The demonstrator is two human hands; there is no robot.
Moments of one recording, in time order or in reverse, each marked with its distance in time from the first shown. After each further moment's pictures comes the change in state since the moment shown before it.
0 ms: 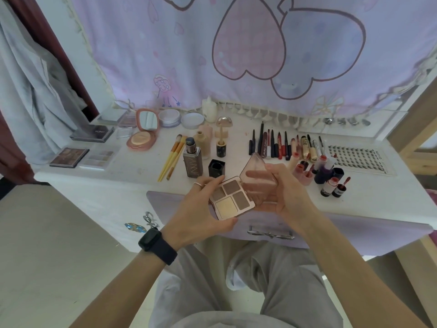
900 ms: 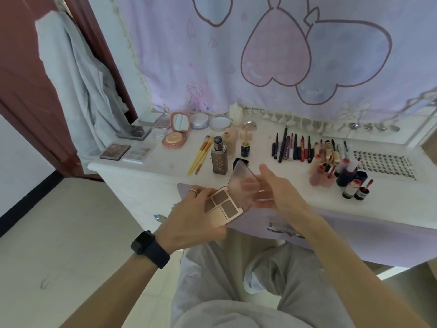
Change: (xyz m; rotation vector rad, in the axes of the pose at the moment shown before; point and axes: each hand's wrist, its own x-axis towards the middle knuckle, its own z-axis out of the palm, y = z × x) left_hand -0.055 0.003 -0.041 0.249 0.008 -0.162; right_hand 0.001 0.016 0.036 -0.267 -0.132 -0.118
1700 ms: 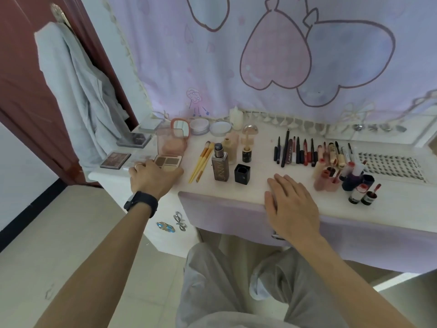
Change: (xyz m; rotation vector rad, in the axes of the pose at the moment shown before) left_hand 0.087 -0.076 -0.060 0.202 0.377 -0.662; right_hand 0.014 0.059 -0.009 -1.239 0.502 -0.426
